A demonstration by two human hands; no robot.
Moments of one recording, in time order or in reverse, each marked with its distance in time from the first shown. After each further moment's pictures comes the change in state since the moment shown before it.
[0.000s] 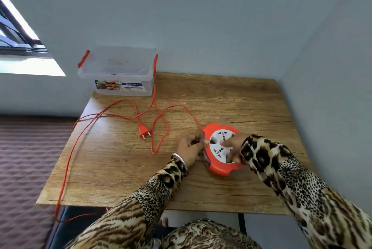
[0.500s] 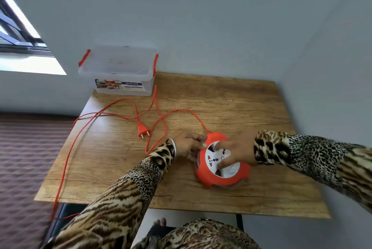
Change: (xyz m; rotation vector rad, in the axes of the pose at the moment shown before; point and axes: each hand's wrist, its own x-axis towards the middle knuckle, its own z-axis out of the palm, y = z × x) left_hand 0.009 0.034 -0.020 0.294 -0.291 -0.205; right_hand 0.005 0.016 -0.032 -1.788 -0.050 -1.108
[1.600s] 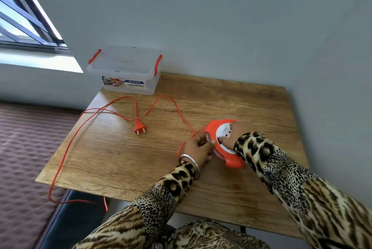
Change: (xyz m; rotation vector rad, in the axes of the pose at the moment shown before) left_hand 0.027 -0.015 0.084 -0.256 0.531 0.181; right_hand 0.018 0.023 0.022 0.763 0.361 0.876
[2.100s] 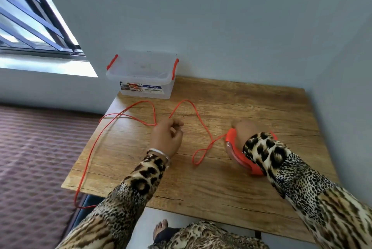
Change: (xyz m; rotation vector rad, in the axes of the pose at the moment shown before) left_hand -0.006 0.057 -0.136 0.621 0.338 0.515; right_hand 0.017 -0.043 -0.006 -0.179 -0.027 -0.068
